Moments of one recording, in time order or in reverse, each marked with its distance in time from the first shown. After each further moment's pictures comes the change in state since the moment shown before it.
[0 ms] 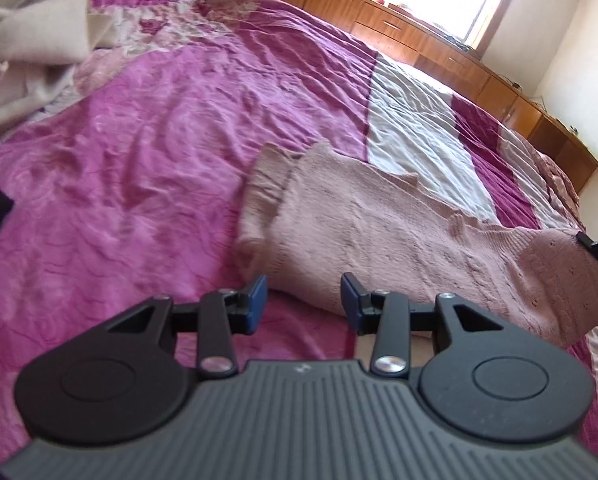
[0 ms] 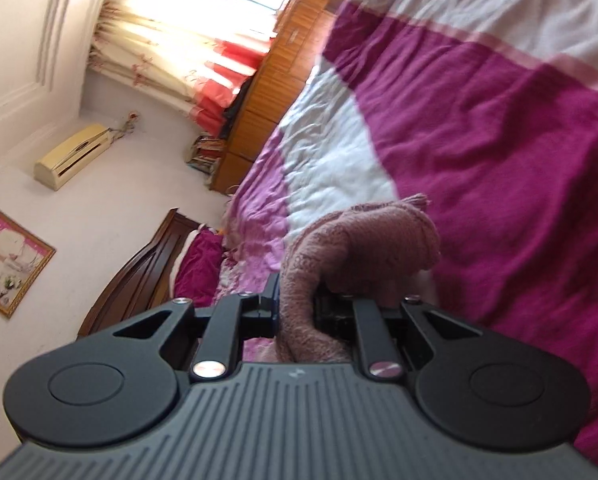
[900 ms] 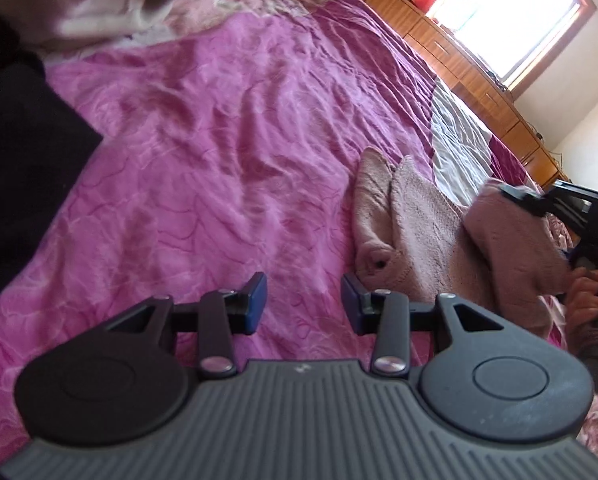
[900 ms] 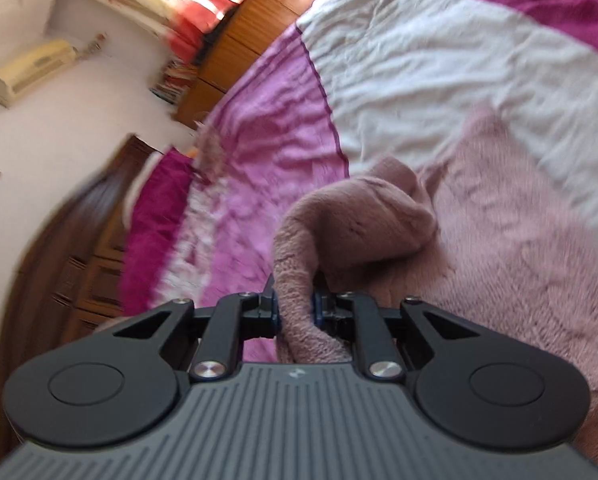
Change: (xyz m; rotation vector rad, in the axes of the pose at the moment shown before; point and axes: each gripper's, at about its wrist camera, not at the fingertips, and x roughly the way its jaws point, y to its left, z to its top) left arm -0.005 0.110 0.000 -0.246 0.044 -0.038; right arm 0.191 0.160 -0.173 -0.113 0.141 -0.216
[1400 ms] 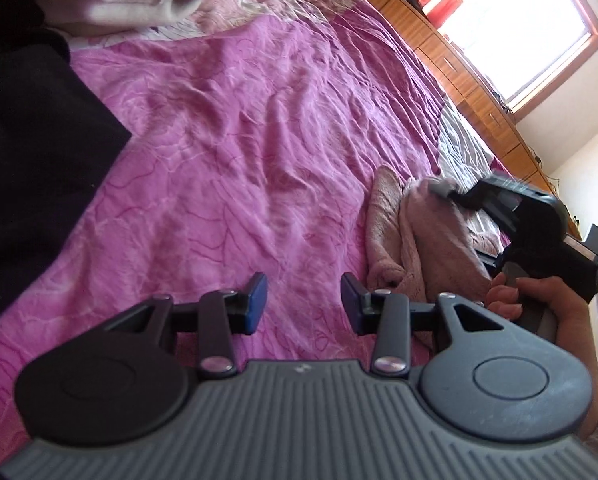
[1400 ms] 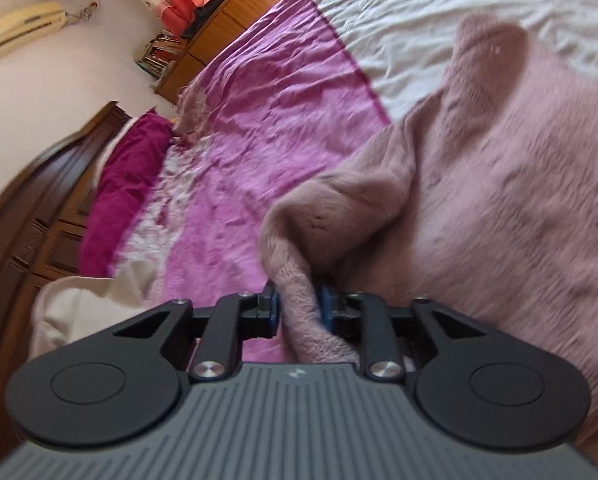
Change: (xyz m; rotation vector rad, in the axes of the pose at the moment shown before) left arm -0.003 0.021 0.008 -0.080 -0.009 -0.021; right arm 0.071 0.029 -0.086 -0.038 0.016 -0.047
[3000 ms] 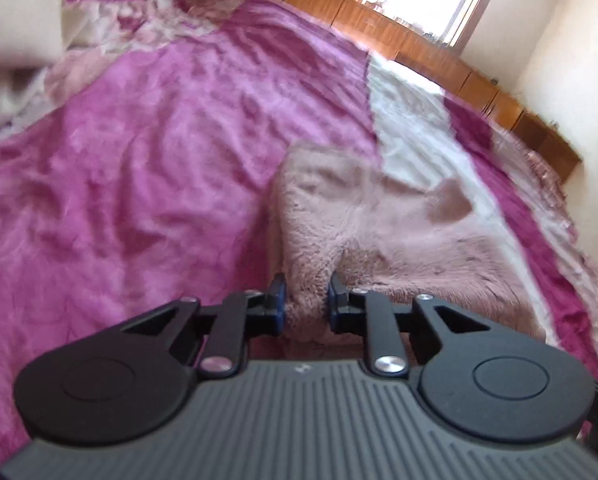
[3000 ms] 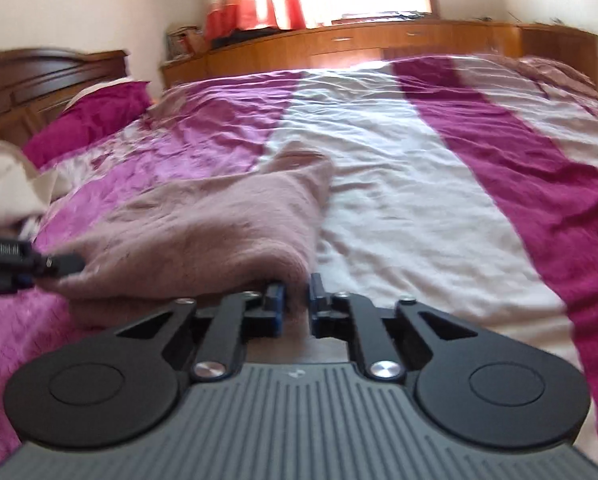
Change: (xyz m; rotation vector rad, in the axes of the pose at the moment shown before) left arm 0.067 -0.085 -0.004 0.386 0.013 -0.016; right arm -0.172 -0.098 -0.032 -0.562 -0.204 -0.304
